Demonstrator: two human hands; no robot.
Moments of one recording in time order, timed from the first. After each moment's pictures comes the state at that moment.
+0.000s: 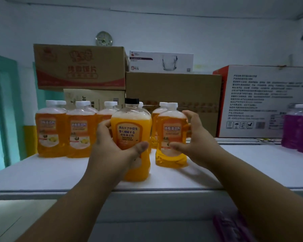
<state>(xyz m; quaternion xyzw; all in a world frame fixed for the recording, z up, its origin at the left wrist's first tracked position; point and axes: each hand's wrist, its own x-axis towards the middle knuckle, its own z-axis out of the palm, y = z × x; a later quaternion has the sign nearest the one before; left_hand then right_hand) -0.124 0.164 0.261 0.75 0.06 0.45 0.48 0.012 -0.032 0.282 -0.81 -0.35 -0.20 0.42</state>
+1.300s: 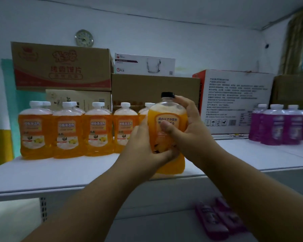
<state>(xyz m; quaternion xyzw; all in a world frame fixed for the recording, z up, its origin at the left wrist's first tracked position) -0.130 0.101 0.275 0.85 -0.13 0.29 0.42 -0.073 -0.050 0.302 -0.68 -0.41 -0.19 0.58</state>
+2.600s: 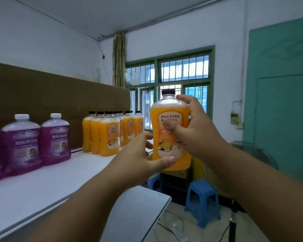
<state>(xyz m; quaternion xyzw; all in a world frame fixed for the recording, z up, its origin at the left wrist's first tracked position) 0.153 -0.757 0.297 0.76 -0.47 0.04 0.44 0.052 -0.907 0.340 -0.79 -0.07 -0.46 0.39</state>
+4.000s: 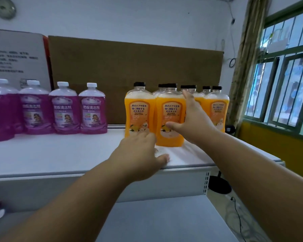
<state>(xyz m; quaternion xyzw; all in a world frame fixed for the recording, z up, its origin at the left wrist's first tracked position) 0.319 -0.882 0.247 0.97 -0.03 0.20 0.11 0.420 -1.044 0.291 -0.86 -0.24 -0.28 0.35</state>
